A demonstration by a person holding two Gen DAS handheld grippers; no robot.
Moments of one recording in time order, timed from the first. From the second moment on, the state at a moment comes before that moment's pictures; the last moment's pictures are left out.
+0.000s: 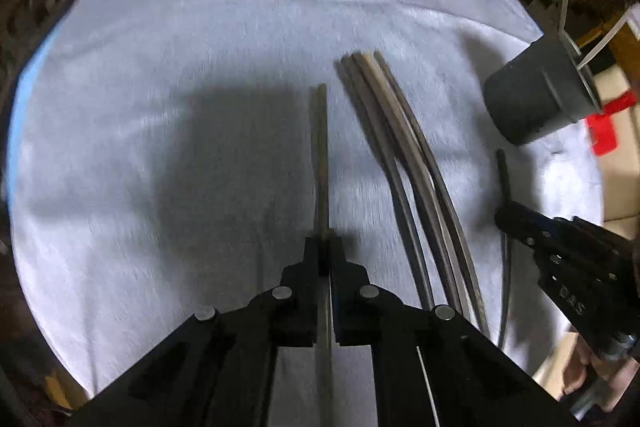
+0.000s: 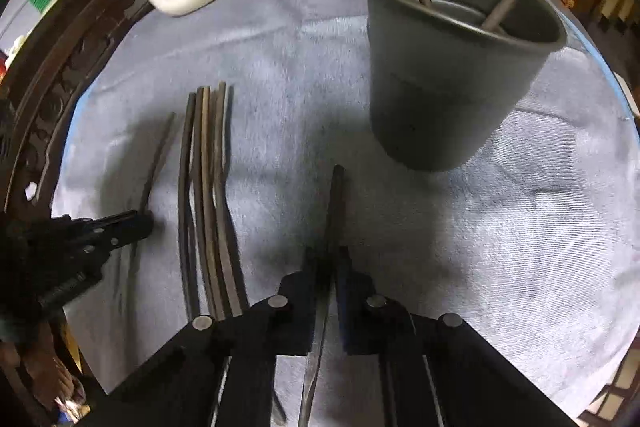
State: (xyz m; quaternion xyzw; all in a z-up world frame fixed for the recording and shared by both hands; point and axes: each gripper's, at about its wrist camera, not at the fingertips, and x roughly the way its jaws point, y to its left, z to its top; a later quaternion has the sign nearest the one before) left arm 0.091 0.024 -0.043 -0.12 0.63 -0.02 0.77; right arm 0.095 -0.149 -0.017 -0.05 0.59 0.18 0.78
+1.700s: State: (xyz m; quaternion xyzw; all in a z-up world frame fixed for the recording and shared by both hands) left arm -0.047 0.046 0.067 -0.11 0.24 0.06 0.96; right arm -0.039 -0.222 0.122 0.02 0.19 0.10 0.98
